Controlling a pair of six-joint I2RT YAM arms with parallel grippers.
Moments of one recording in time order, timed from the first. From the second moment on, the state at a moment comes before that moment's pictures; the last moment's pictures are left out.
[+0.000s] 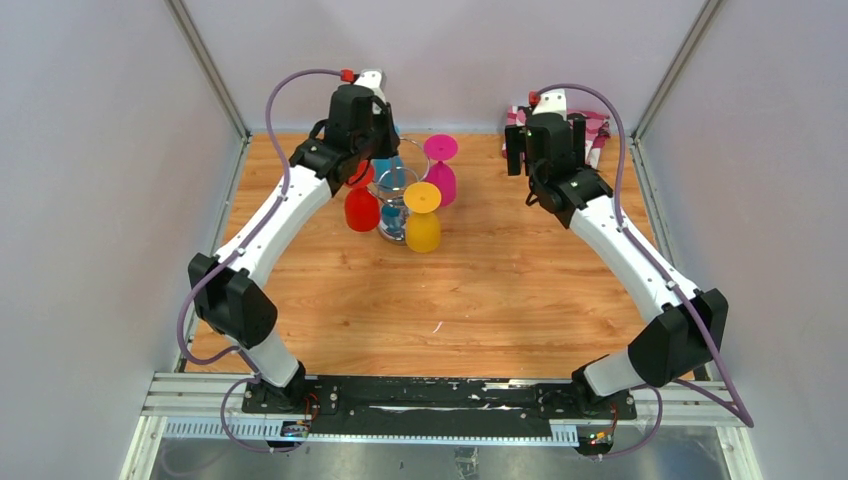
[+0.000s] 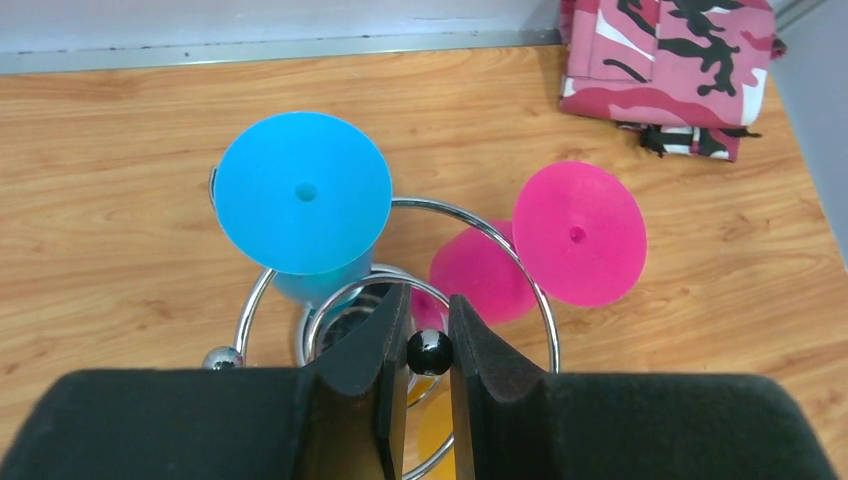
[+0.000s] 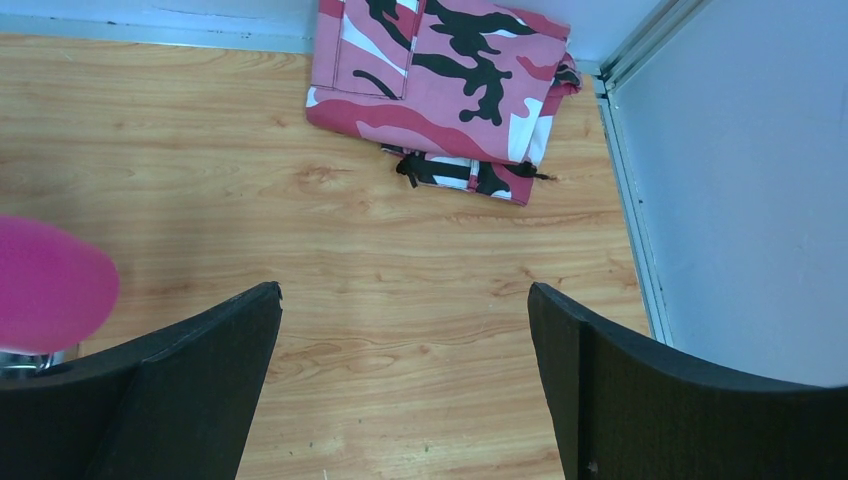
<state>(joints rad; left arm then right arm) -0.44 1.65 1.69 -0.45 -0.09 -0.30 0.44 1.44 1.41 -0.38 0.58 0.01</state>
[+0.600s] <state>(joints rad) -0.62 1.65 1.66 -0.41 -0.12 -0.32 0.44 1.42 1.41 -0.38 0.59 0.02</state>
